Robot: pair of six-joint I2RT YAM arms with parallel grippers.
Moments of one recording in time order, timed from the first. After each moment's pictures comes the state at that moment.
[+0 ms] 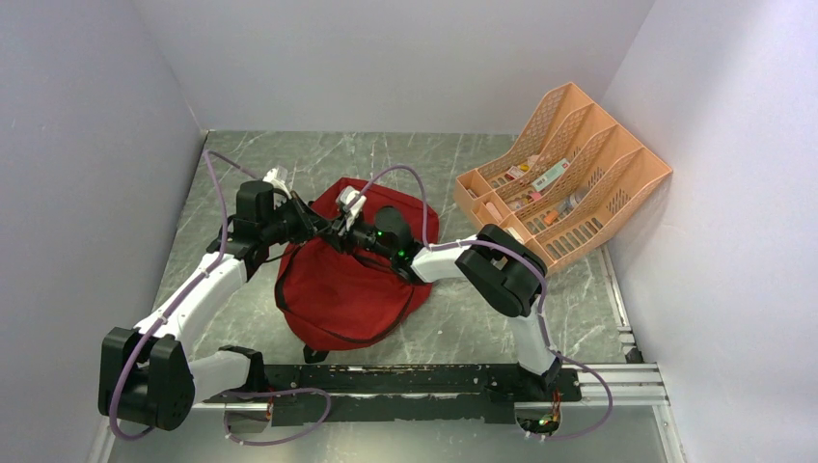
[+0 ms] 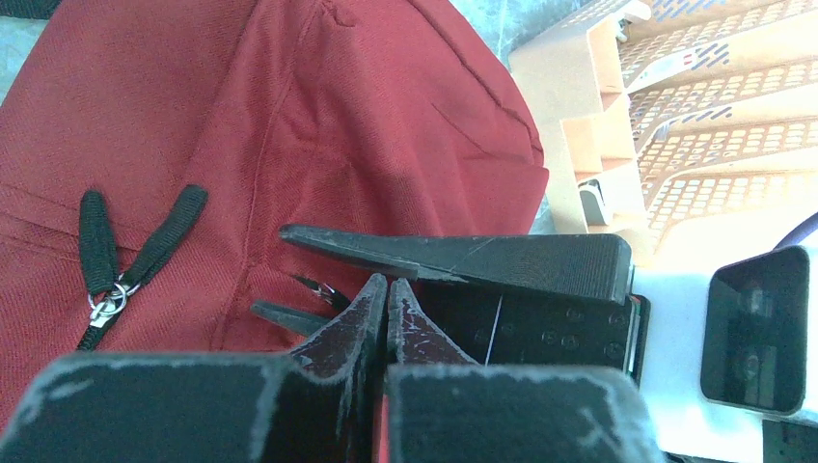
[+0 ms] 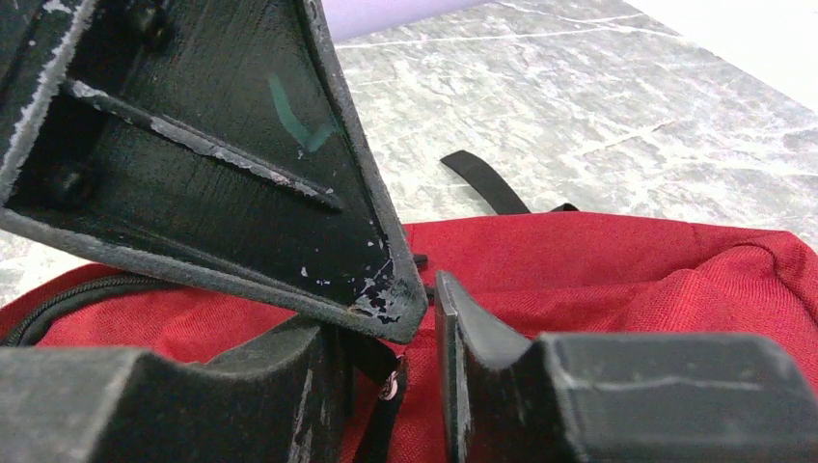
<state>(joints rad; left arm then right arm) -0.23 1.16 0.74 -0.12 0.32 -0.72 0.90 2.06 1.09 0.95 -0.25 0.02</state>
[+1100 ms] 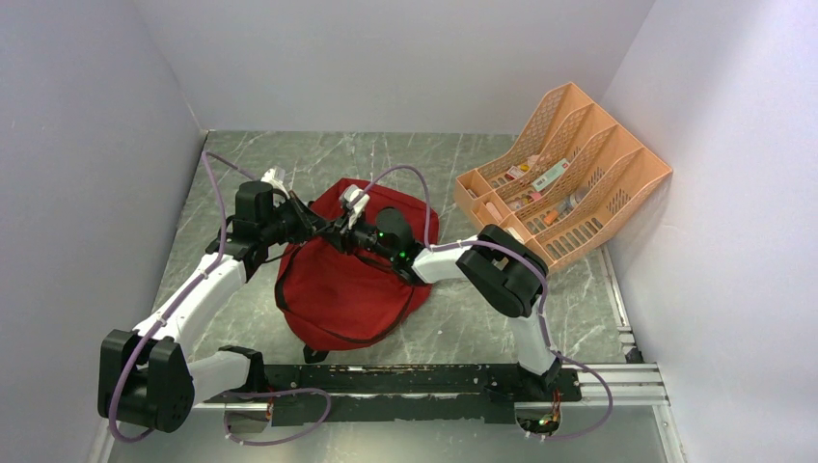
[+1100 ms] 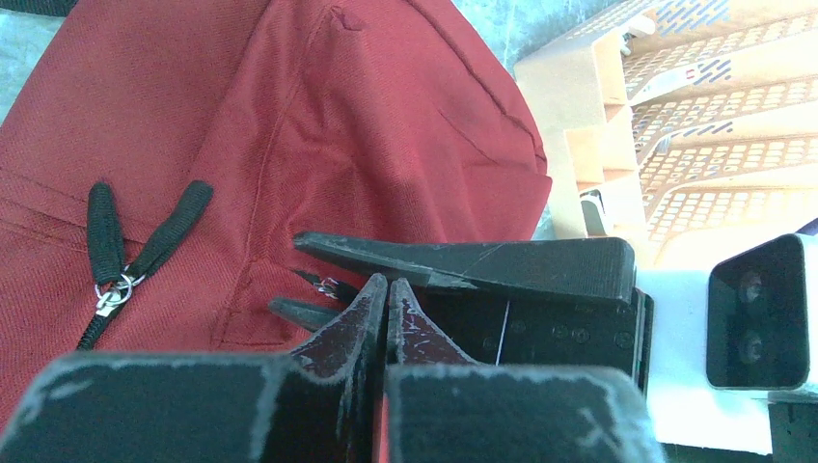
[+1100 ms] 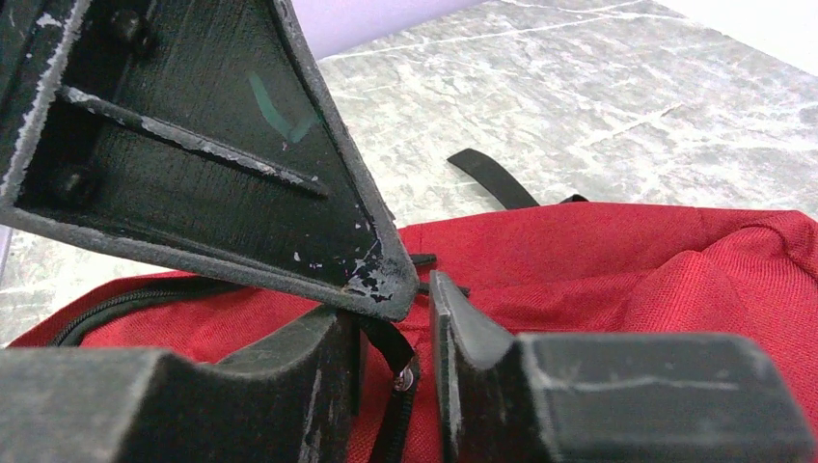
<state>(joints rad) -0.23 1.15 0.74 -0.13 0.29 -0.74 0.90 2.05 1.08 0.97 -0.23 0.10</state>
